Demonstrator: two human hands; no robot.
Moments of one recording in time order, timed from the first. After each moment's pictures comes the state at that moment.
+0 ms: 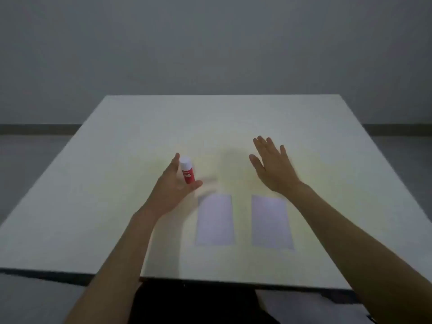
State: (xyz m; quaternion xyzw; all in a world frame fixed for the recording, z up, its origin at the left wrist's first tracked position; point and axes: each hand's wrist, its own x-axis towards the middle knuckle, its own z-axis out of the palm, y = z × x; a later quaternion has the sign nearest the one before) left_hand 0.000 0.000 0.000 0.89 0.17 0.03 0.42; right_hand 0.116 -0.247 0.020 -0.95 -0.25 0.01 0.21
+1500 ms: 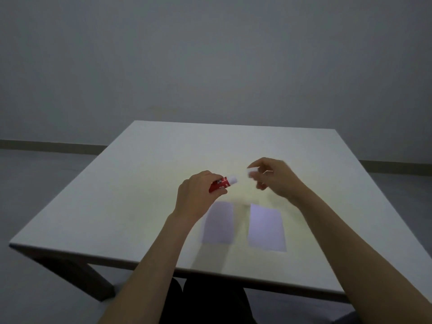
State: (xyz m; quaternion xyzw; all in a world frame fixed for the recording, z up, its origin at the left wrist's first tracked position) left_hand -0.033 -0.076 0.058 0.95 0.08 0.20 0.21; right_hand 0.071 -0.264 0.081 -0.81 -0.26 0.10 0.51
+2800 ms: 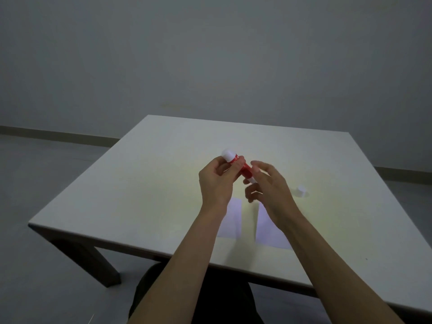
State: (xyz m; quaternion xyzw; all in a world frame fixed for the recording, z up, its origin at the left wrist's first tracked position) left_hand -0.039 -0.127 0.086 0.56 0.16 0.30 0.76; right_hand 0.010 -0.237 0.069 -0.67 -0.17 0.14 0.71
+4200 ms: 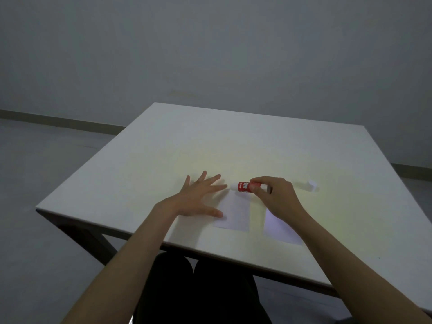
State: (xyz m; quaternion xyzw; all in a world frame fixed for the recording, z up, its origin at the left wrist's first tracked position) left_hand -0.058 -0.017 0.011 0.96 -0.01 -0.12 0.24; right_hand 0.021 -0.239 0.039 -0.88 -0.28 0.02 0.38
